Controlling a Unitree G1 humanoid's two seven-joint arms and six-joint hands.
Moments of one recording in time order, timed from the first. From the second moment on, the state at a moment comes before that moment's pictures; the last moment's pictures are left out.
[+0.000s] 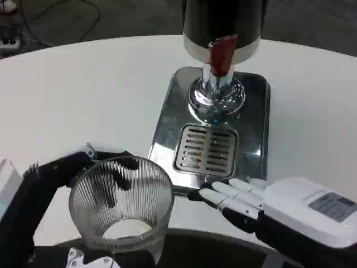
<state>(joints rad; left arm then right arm) 0.37 0.35 0.29 -0.60 0.08 -0.49 -0.22 0.09 -0.67 -0.10 -1.03 -0.40 0.15 0.82</state>
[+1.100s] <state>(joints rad) 0.19 0.34 0.33 -0.38 0.12 -0.52 -0.18 0.19 -0.63 -0.16 -1.03 -0.38 0.12 0.82</state>
